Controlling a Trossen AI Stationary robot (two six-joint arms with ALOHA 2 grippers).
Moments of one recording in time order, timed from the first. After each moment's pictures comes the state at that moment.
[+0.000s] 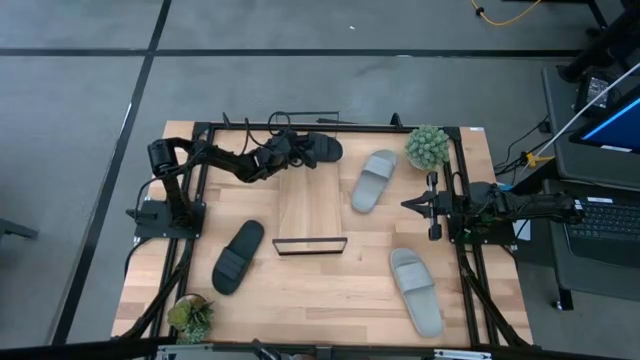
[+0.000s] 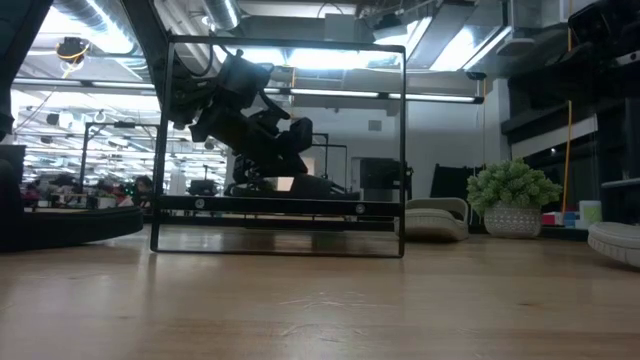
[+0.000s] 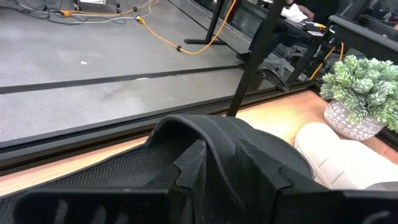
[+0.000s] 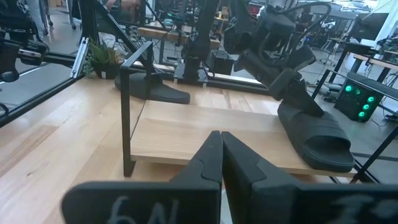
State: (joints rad) left arm 0.45 1.79 0.74 0.75 -0.38 -0.47; right arm 0.06 0.12 0.12 -0.07 0.09 -0.16
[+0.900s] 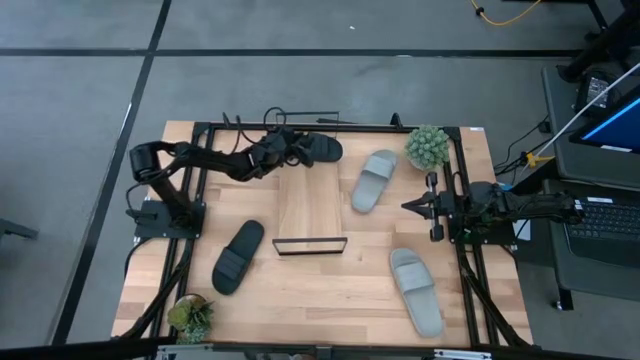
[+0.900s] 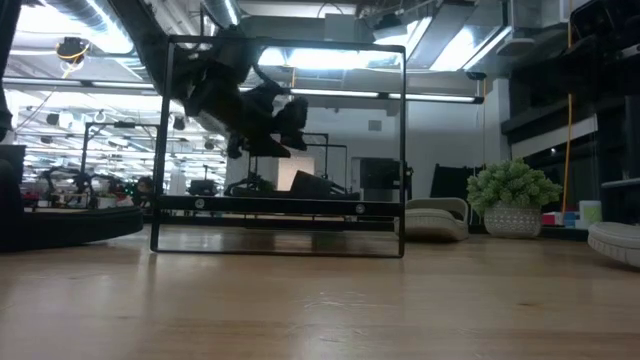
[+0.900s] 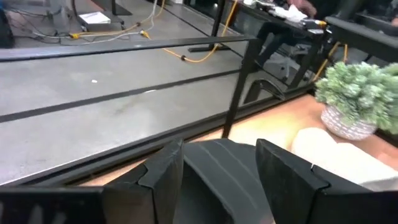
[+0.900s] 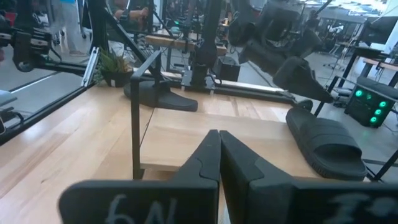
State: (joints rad) left arm 0.41 1.63 0.74 0.60 -0.43 -0.38; right arm 0.06 0.12 0.12 -0.04 0.05 -0.14
